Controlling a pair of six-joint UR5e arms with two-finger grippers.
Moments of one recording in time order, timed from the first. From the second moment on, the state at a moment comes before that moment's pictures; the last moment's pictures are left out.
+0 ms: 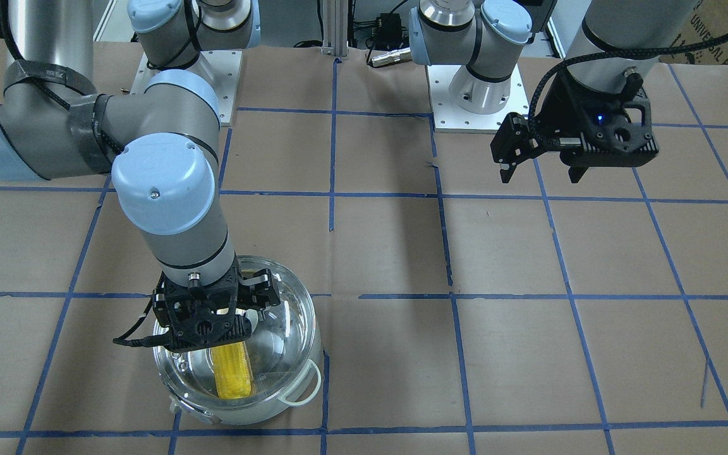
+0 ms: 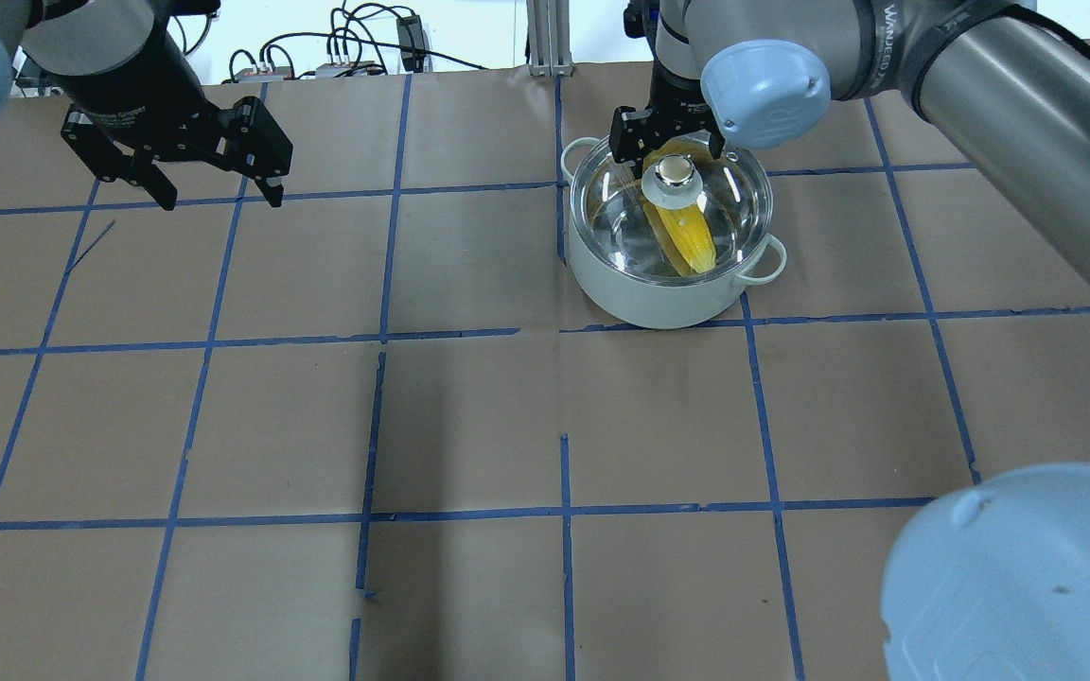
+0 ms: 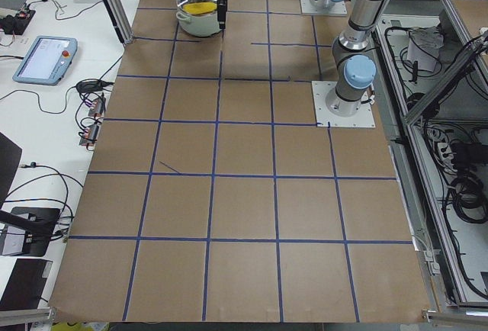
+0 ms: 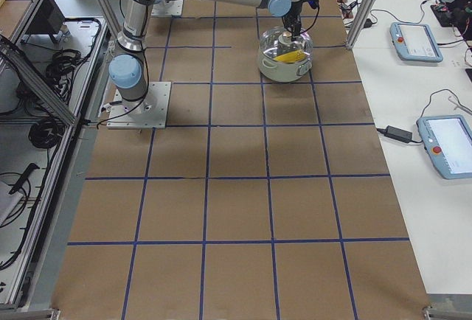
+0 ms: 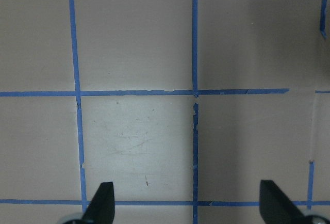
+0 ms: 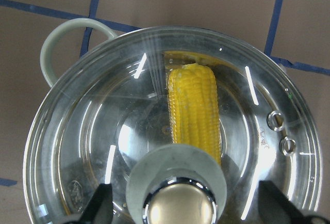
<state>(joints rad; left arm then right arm) -1.52 -1.62 -1.49 -1.58 1.60 0.05 1.73 -1.12 1.36 -1.92 -1.60 -0.05</state>
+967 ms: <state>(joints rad) -1.52 -1.61 -1.49 -1.58 1.60 0.05 1.57 -1.51 1.59 -1.73 -1.58 -0.07</state>
